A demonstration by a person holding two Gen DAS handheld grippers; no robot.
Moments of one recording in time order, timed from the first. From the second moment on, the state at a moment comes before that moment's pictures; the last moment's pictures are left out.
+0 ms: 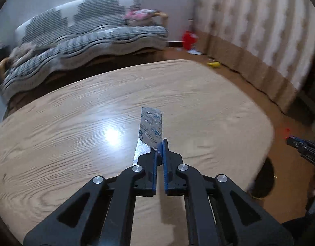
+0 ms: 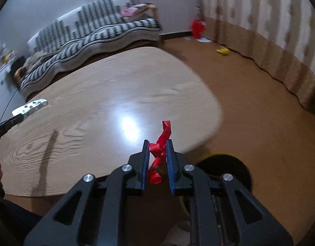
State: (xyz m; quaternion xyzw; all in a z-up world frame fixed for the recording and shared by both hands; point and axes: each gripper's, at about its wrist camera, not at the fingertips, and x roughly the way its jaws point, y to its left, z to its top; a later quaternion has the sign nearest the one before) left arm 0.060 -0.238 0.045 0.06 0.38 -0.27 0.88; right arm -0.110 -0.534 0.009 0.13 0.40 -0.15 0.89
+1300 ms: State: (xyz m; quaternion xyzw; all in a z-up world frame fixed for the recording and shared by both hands) left arm -0.070 -0.560 -0.077 0.17 0.45 -0.52 0.71; right arm -0.164 -0.686 -0.076 0.27 0.48 -0.25 0.79
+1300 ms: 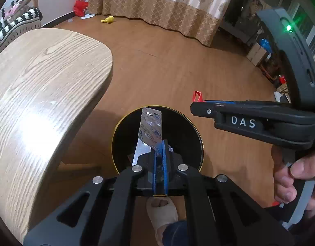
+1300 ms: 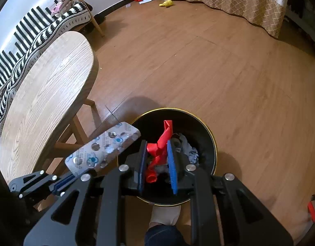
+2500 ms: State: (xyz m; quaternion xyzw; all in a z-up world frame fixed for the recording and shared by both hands) left arm -0.059 -0.490 -0.027 0.14 0.40 -0.50 0.76; right arm -0.154 -0.658 -0.044 0.24 0.44 -0.28 0.82
